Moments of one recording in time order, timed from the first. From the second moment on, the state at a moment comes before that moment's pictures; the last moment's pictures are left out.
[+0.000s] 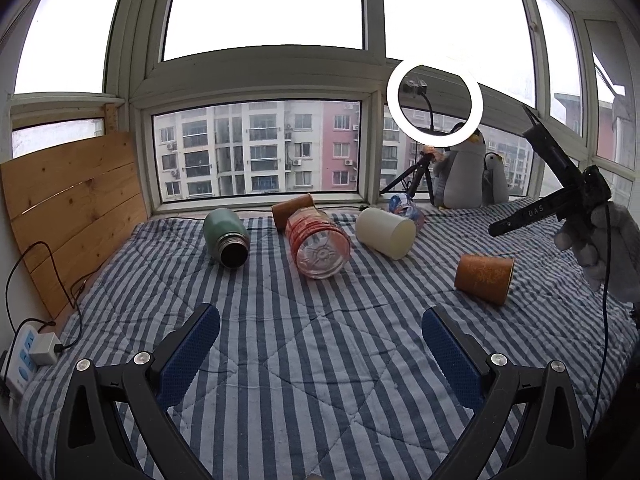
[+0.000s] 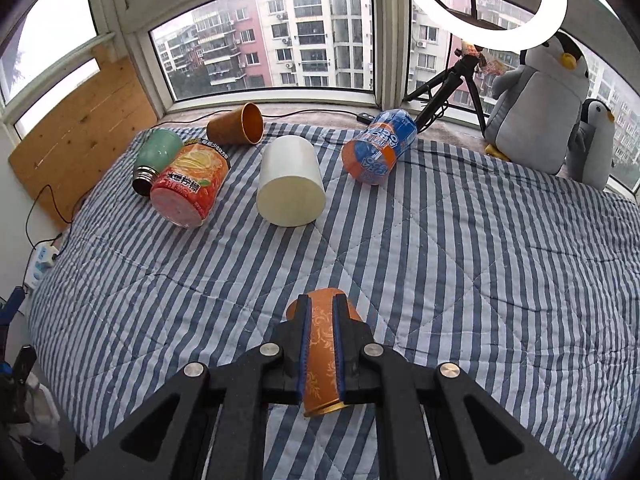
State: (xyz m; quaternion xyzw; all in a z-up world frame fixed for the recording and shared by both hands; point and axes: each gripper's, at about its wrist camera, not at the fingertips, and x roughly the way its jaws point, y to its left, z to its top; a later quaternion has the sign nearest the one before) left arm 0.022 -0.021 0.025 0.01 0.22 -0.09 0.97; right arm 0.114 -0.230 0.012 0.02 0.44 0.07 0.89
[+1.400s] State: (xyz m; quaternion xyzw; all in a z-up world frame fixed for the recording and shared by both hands) left arm 0.243 -0.138 -0.011 -0.03 0.54 -0.18 0.82; right arm 0.055 -0.213 -0.039 0.04 0.38 0.11 0.92
